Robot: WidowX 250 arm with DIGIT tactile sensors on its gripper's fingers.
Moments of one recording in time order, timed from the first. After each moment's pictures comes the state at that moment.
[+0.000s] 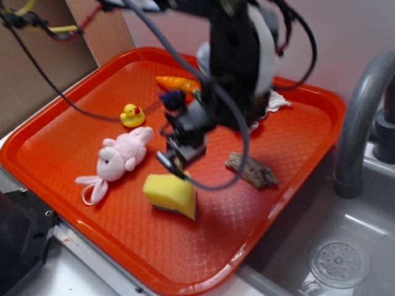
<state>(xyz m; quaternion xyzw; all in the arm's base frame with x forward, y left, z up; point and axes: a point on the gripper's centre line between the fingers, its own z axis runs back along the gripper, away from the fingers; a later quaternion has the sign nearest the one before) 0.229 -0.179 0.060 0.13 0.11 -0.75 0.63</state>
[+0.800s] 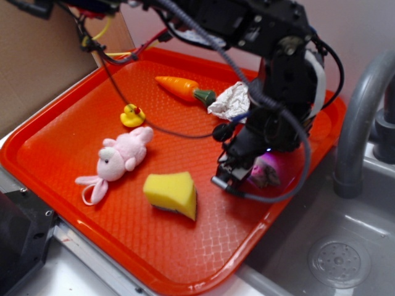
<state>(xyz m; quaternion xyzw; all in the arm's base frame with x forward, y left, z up) 0.254 -0.198 0.019 0.07 0.11 -0.71 0.69</state>
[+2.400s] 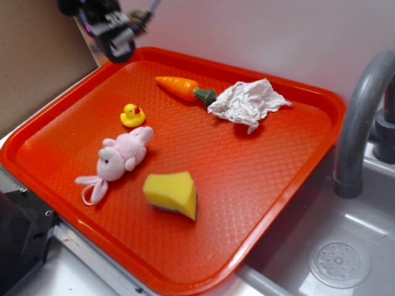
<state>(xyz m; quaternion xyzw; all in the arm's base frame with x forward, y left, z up) 0.199 -0.076 0.195 0.06 -0.03 -0.09 0.99</state>
